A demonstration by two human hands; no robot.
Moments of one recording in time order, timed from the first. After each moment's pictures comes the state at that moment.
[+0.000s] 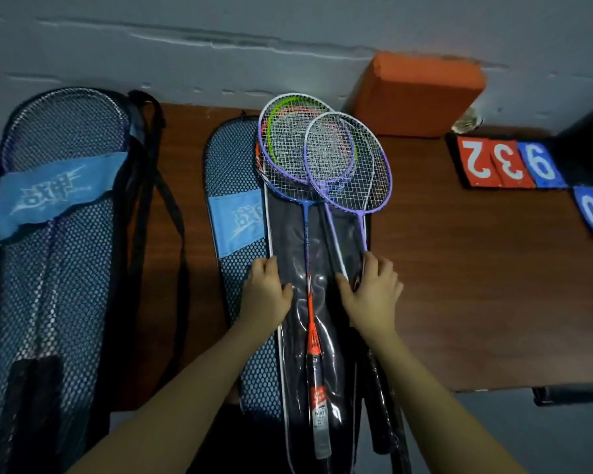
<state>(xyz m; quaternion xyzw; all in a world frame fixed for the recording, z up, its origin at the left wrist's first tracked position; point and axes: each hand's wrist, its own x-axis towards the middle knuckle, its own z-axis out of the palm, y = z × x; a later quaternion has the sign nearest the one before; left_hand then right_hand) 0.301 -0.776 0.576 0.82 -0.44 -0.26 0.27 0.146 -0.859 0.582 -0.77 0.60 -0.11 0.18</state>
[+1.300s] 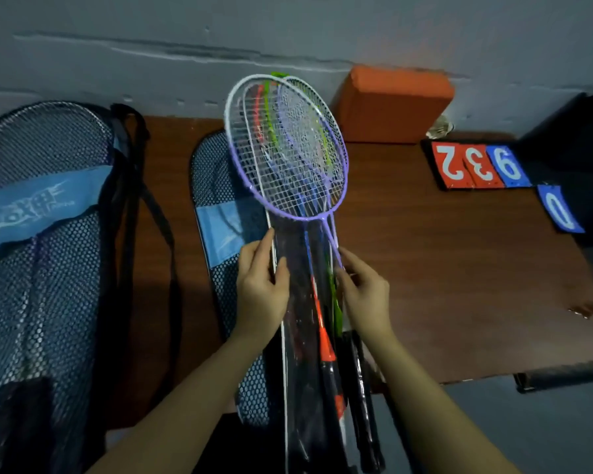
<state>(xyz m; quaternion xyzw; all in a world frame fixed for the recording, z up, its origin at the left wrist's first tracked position) 0.296 -0.777 0.619 0.71 -0.42 -0.13 0.54 0.153 -0.847 0.618 -0.70 0.52 -0.31 0.38</state>
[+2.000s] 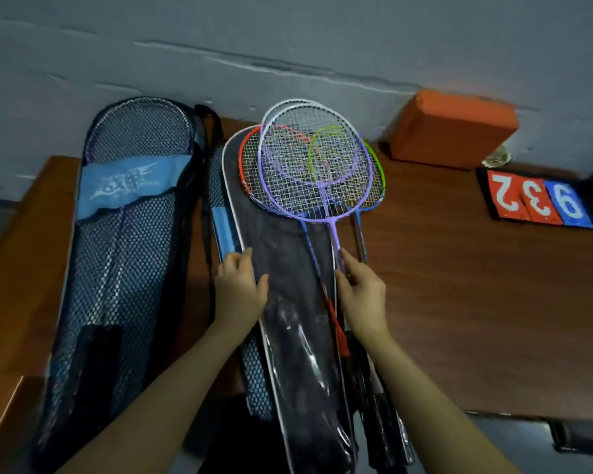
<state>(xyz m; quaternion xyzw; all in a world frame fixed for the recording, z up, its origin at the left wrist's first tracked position) 0.371 -0.709 0.594 0.85 -0.39 -0.11 0.33 0.211 -0.819 0.614 -0.76 0.45 -0.30 0.36</state>
